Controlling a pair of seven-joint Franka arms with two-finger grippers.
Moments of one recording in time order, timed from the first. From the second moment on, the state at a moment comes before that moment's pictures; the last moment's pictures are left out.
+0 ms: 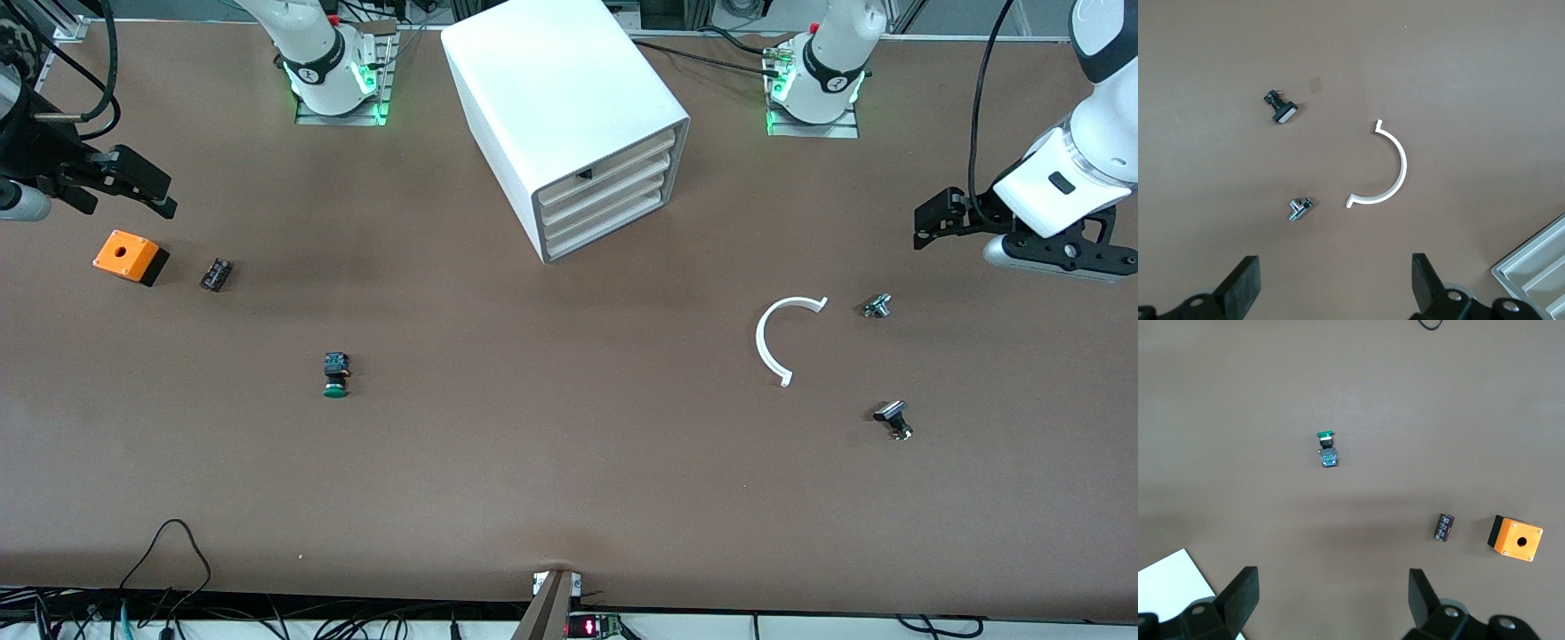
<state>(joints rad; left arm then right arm) -0.12 0.02 0.05 -1.67 -0.02 1.68 0.08 0.00 0.01 0.08 -1.53 0.00 1.57 0.14</state>
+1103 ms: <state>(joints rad) -0.12 0.02 0.05 -1.67 -0.07 1.59 0.08 0.00 0.20 0.07 -1.62 0.00 1.68 0.11</state>
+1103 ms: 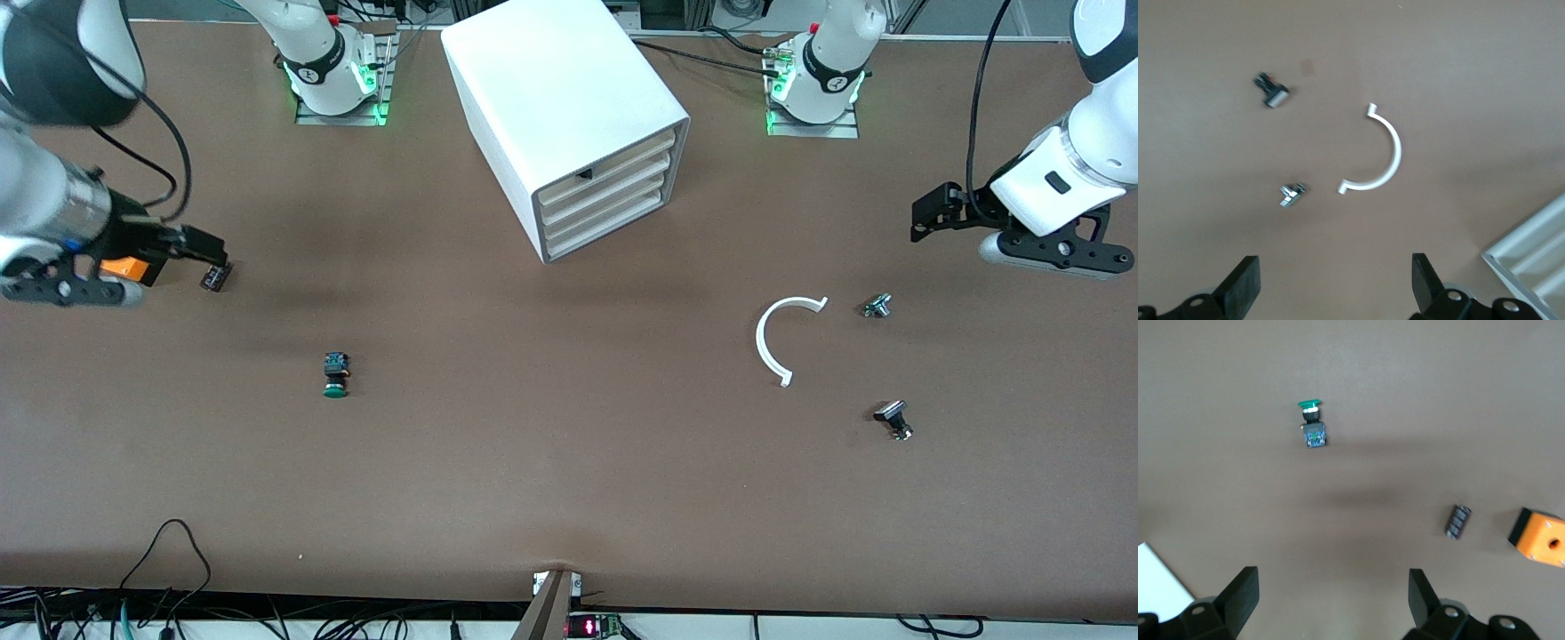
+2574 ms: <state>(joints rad) -0.14 0.37 0.04 -1.66 -0.88 1.28 0.39 0.08 0.60 0.07 -1.82 0.00 2.33 -0.04</state>
